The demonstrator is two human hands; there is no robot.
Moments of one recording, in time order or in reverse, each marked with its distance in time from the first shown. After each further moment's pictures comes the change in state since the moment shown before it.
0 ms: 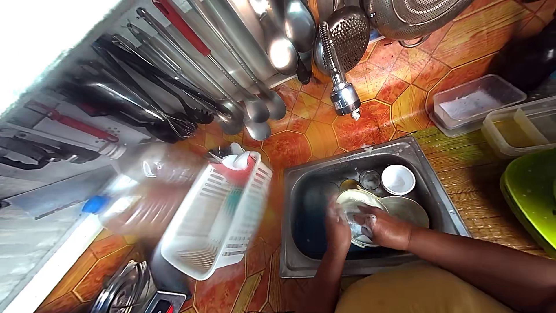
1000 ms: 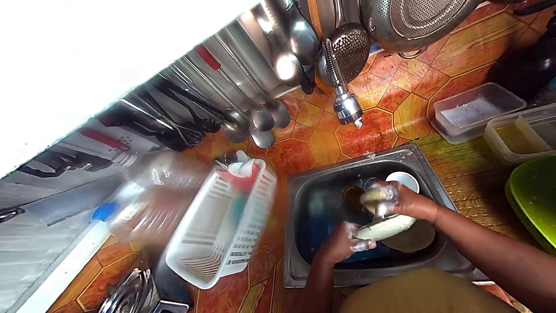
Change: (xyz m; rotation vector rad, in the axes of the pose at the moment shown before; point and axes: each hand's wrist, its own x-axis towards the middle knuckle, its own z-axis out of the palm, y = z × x) left_hand 0.012 0.011 -0.040 0.019 -0.775 -0.042; right_hand 0.003 0.023 -0.072 0.490 0.245 0.226
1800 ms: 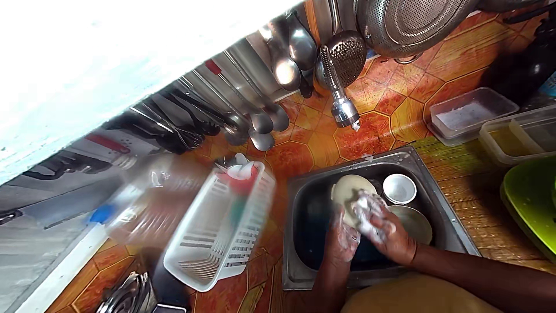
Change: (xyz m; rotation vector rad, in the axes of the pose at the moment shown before) left_hand 0.015 0.008 0.038 -1.237 0.390 0.208; right_hand -0.030 0.045 0.090 -0.463 0.473 -0.454
